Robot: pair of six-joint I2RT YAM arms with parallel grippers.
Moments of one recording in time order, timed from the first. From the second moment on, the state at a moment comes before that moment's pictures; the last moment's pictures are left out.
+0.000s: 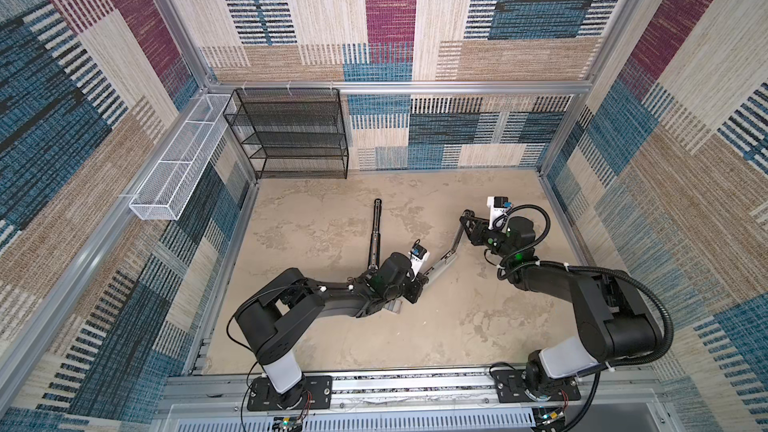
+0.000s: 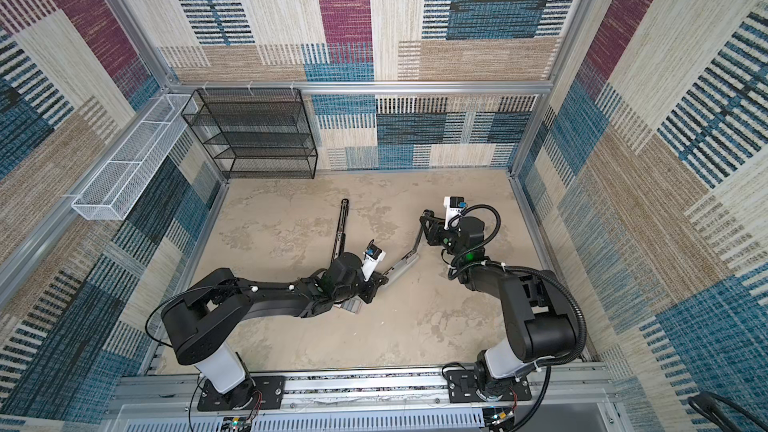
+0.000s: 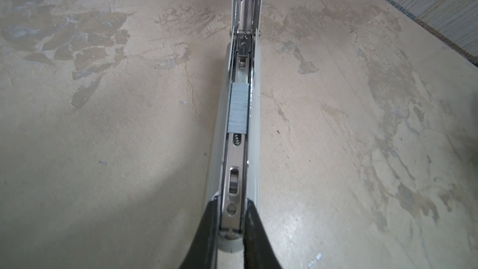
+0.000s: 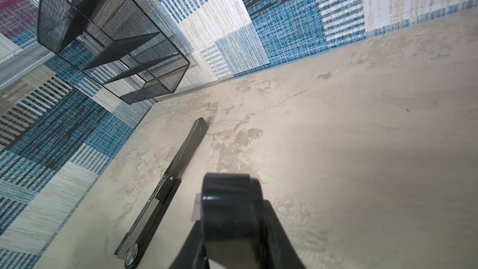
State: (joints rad) left arm -0.89 1.71 0.75 0.35 0.06 -0.20; right arm 0.16 1.52 0.57 0.69 -0.40 0.44
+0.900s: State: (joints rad) left arm -0.88 1.72 0.77 0.30 0.06 -0.18; right arm 0.39 1.35 0.45 0.67 -0.12 0.24
